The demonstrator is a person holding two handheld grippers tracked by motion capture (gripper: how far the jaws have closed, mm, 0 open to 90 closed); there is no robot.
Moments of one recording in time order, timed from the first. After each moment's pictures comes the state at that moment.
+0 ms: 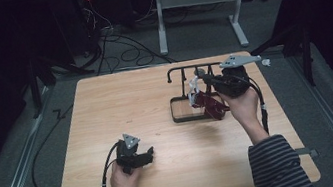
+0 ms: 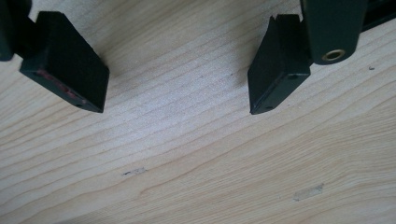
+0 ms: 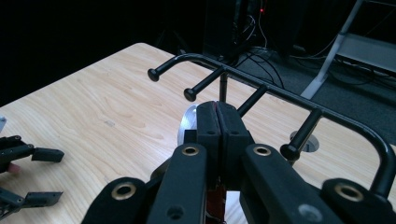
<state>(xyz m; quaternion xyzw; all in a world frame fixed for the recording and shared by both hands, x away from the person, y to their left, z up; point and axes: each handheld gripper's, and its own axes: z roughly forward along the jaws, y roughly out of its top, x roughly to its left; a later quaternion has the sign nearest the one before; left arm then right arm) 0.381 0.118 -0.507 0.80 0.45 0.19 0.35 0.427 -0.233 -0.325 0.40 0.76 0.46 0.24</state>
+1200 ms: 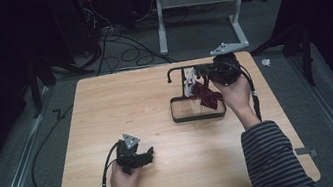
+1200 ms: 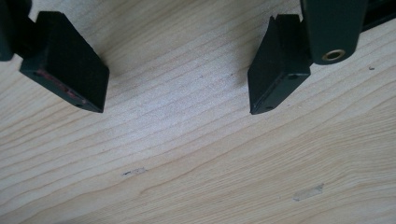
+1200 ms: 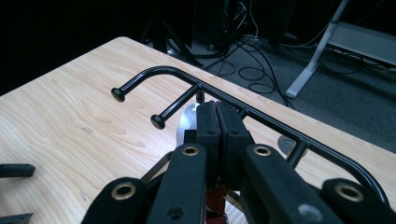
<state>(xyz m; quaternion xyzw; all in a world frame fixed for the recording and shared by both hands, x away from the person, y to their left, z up) 0.381 0.118 -0.507 0.80 0.45 0.19 0.35 0.466 -0.224 -0.317 0.42 0.76 0.43 0.24</state>
